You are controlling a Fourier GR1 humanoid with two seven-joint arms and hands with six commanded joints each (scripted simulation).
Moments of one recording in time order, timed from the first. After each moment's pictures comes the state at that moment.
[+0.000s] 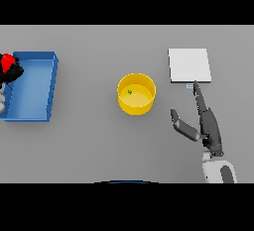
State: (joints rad) left arm -0.59 0.87 -0.64 -1.15 0.11 0.49 0.61; right arm 0.12 -0.08 0.13 -1.69 0.26 -0.05 -0.16
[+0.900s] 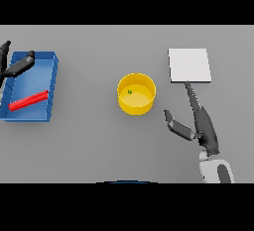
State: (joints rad) left arm -0.58 0.90 -0.62 -1.21 0.24 0.30 0.51; right arm 0.10 -0.09 0.17 -1.69 0.33 -0.04 -0.10
